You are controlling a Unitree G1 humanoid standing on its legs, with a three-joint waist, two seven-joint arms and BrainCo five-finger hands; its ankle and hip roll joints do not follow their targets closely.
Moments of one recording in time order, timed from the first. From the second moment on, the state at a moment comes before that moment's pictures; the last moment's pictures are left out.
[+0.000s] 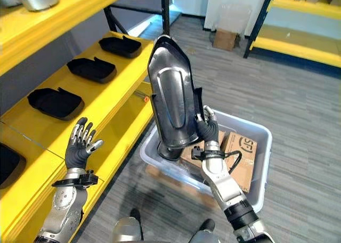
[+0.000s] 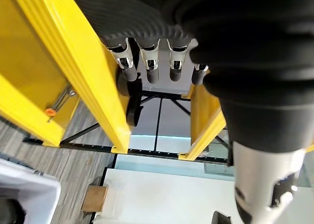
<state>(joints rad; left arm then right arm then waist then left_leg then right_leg) 0.15 0.40 -0.17 -0.02 -0.49 -0.42 0.25 -0.18 -0.35 0.36 0.01 0.29 -0.08 -0.47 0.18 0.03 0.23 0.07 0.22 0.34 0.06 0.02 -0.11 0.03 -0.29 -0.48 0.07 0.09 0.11</state>
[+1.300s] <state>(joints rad) 0.17 0.32 -0.34 0.02 -0.54 -0.25 0.06 0.08 -0.37 0.30 -0.01 0.49 -0.09 -0.29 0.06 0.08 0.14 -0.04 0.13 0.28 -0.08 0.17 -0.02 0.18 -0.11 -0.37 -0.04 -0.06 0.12</state>
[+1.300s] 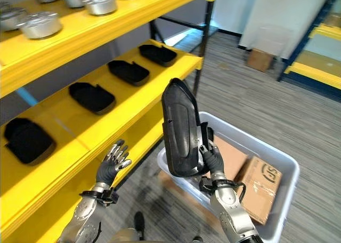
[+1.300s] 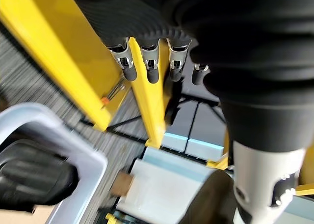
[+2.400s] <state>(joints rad) 0.17 0.47 -0.27 0.09 -0.48 -0.34 0.06 0.04 -0.31 0.33 -0.03 0.45 -0.12 -0.30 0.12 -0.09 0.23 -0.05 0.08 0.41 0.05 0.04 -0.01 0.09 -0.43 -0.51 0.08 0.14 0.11</state>
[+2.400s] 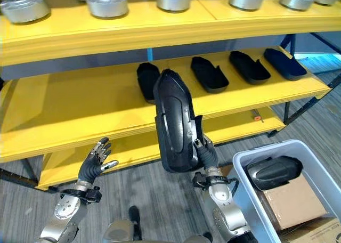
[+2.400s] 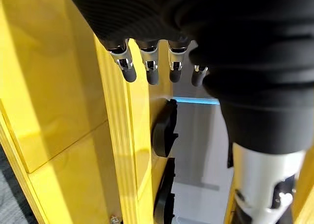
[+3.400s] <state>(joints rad) 0.19 0.37 -0.32 0.06 -0.53 -0.28 0.04 0.09 -0.42 0.31 -0.09 0.29 -0.15 -0.25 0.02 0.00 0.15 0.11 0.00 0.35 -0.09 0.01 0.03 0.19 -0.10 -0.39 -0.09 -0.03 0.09</state>
